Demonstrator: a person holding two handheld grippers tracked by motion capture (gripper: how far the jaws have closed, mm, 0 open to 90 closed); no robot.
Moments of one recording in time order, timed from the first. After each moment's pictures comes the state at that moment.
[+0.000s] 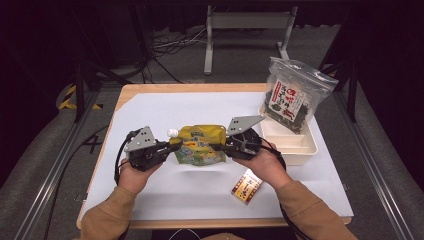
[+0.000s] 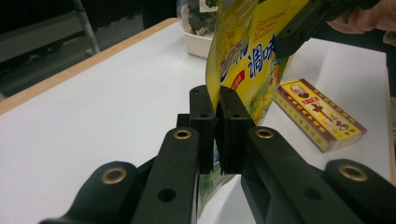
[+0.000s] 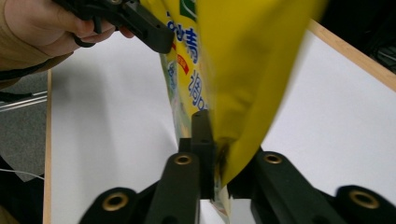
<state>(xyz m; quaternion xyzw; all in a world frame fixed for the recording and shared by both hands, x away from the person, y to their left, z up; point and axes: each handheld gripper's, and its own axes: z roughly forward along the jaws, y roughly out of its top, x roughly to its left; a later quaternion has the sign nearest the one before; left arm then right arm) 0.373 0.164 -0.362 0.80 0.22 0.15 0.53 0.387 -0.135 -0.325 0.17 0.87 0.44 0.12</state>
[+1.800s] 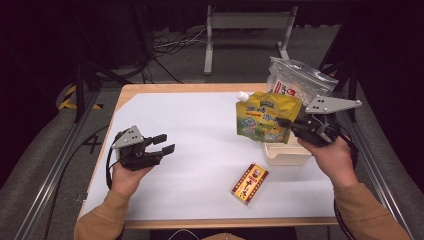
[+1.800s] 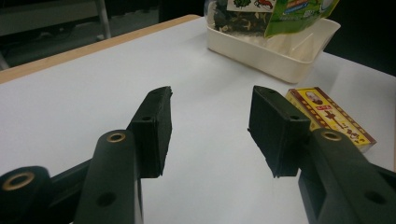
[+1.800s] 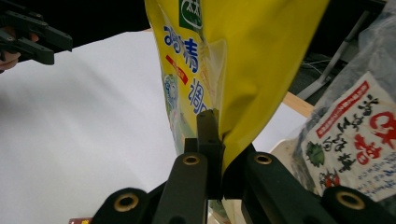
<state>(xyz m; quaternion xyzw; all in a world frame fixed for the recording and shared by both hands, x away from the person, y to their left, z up) 0.378 0.192 -0.374 0.78 0.28 0.13 0.55 0.366 -0.281 -0.255 0.30 0.81 0.45 0.24</state>
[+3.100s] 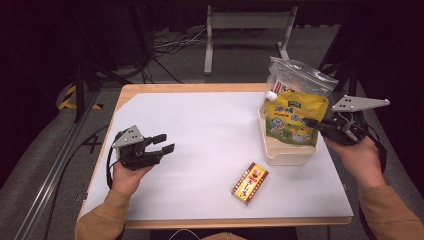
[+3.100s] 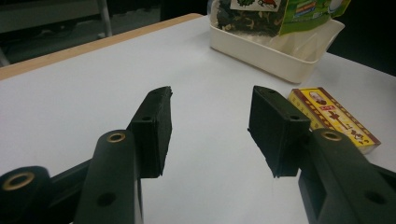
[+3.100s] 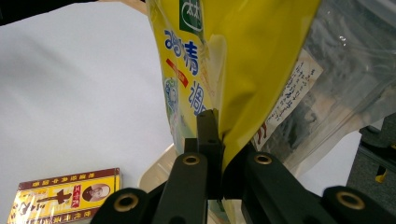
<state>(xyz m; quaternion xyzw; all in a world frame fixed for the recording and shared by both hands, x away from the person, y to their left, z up) 0.381 0.193 -0.377 0.78 0.29 0.13 0.55 0.369 -0.339 -0.260 0.36 0.81 0.39 0.25</state>
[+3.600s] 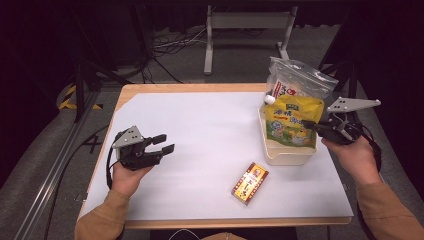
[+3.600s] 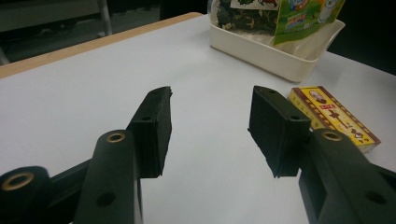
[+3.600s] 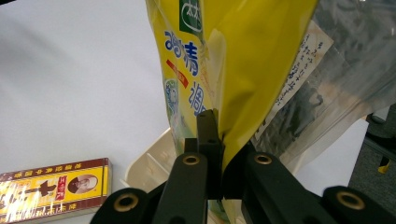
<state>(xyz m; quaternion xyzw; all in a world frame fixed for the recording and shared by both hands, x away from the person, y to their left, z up) 0.381 0.193 -0.378 0.78 0.29 0.13 0.55 0.382 -0.344 -0.277 0.37 0.81 0.38 0.24</state>
